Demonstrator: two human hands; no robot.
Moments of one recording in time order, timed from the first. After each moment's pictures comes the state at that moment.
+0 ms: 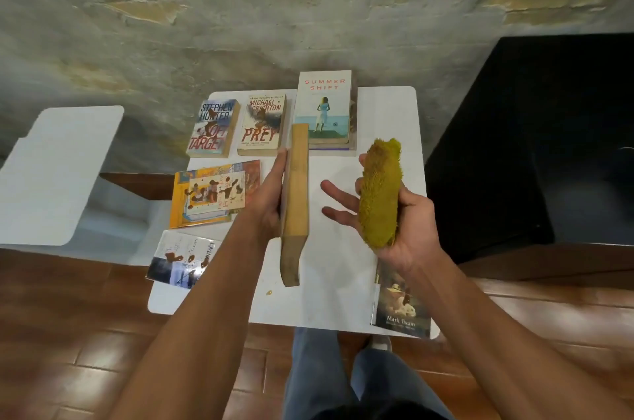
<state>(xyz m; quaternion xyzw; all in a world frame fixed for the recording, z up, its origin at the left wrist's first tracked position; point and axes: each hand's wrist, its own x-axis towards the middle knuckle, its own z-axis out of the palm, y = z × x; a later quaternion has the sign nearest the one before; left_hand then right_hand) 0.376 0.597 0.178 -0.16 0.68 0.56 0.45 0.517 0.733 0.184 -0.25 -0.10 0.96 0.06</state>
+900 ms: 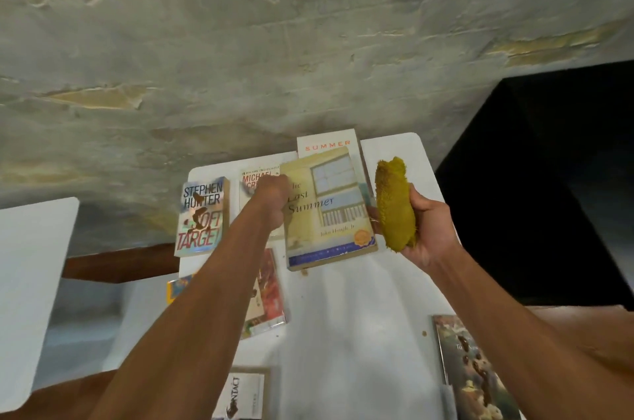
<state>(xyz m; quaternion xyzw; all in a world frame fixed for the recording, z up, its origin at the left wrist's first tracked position) 0.154 0.680 0.133 -0.11 0.78 0.47 0.40 0.369 0.798 0.127 -0.33 -0.16 0.92 0.13</state>
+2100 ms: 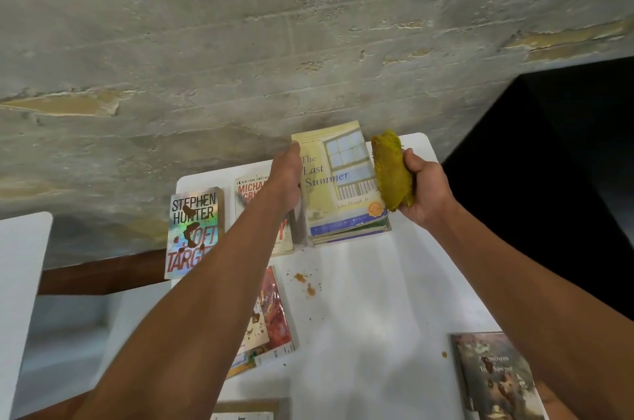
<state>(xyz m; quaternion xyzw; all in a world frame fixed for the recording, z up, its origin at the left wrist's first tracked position) 0.103 0.741 0.093 -0.09 0.70 0.56 0.44 0.288 0.855 0.107 -0.44 -0.29 0.83 0.16</state>
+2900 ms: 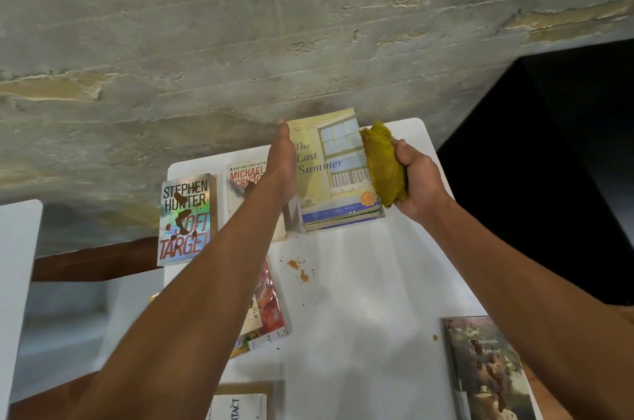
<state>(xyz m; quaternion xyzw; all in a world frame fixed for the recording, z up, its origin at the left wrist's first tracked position) 0.119 0.743 0.096 -0.08 0.67 0.59 0.44 0.294 0.850 0.098 -0.42 -0.31 0.84 0.17</state>
